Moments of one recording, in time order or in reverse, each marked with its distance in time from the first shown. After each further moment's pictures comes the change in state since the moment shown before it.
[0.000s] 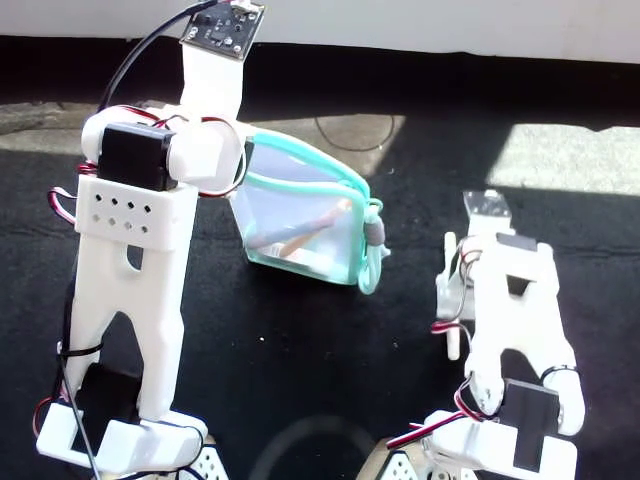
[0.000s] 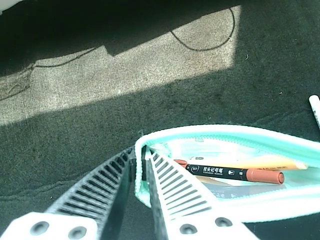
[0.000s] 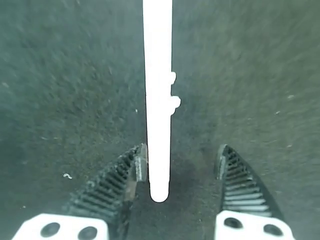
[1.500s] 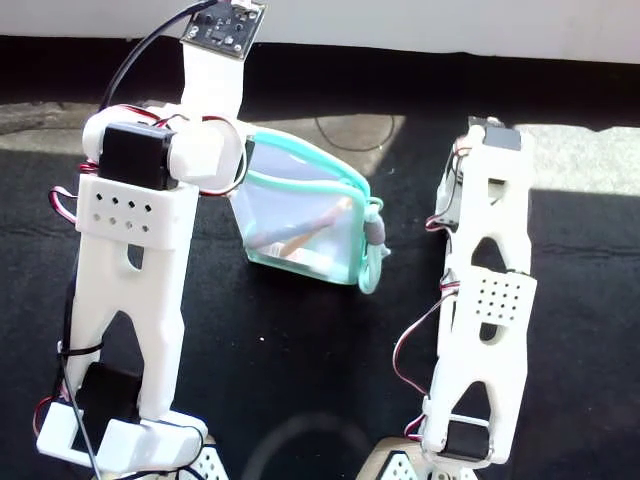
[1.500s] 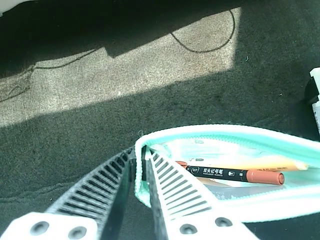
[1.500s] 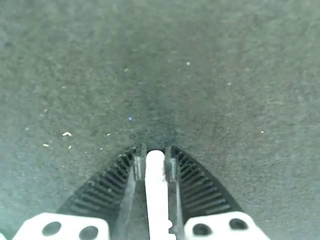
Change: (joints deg) left arm 0.0 0.0 0.0 -0.5 0.0; right arm -4.3 69.4 -96.7 34.6 -10.9
